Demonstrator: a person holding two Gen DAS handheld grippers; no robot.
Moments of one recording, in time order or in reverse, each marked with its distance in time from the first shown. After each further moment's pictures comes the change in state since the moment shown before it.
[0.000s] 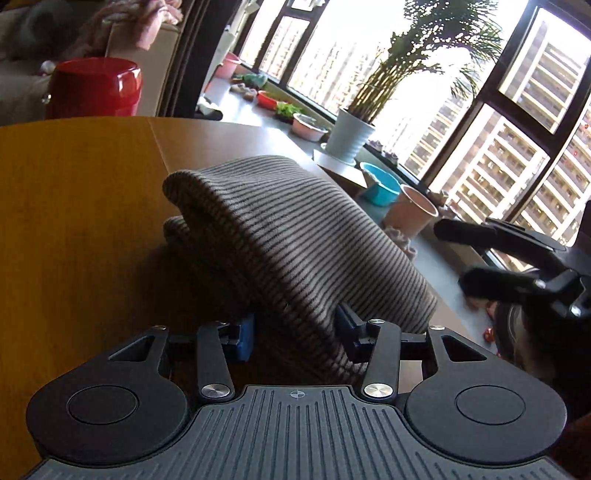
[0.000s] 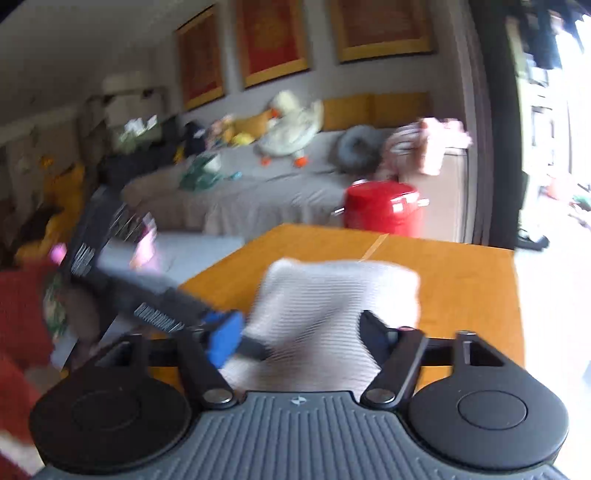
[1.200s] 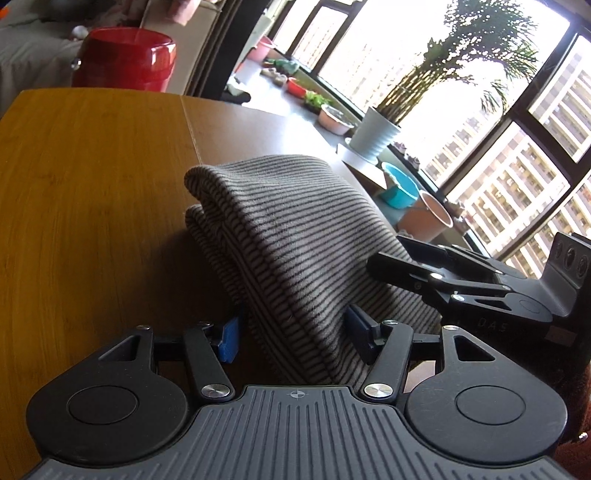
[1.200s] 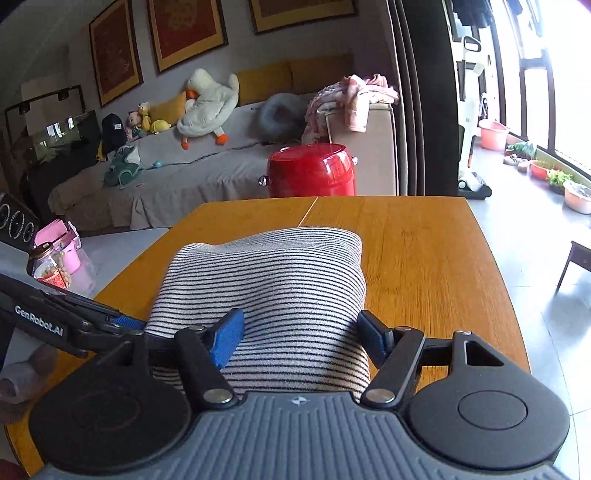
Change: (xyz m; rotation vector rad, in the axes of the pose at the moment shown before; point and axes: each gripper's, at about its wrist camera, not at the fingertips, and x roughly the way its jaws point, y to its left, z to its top) left arm -0.009 0.014 0.010 -0.137 0.046 0.022; right arm 0.073 -0.002 -0.013 0.094 0.099 -0.183
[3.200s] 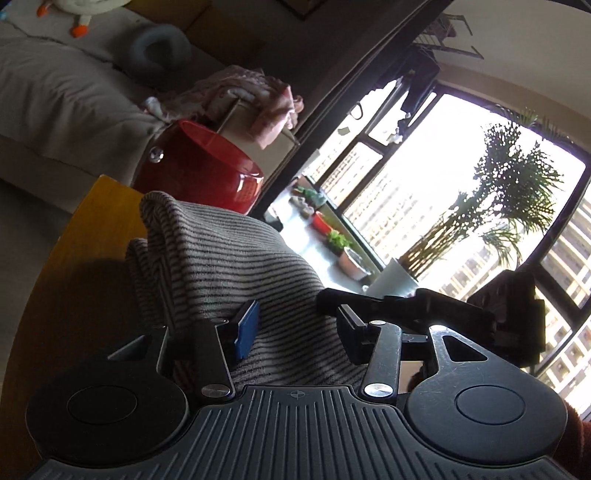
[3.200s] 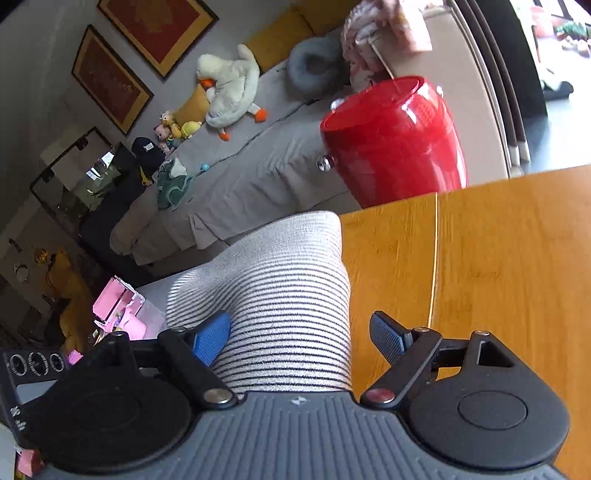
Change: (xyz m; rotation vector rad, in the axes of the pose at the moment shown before) left arm -0.003 0.162 0.089 -0.167 -0.456 -0.007; right arm 0.262 0.011 0.115 0.316 0.196 0.344
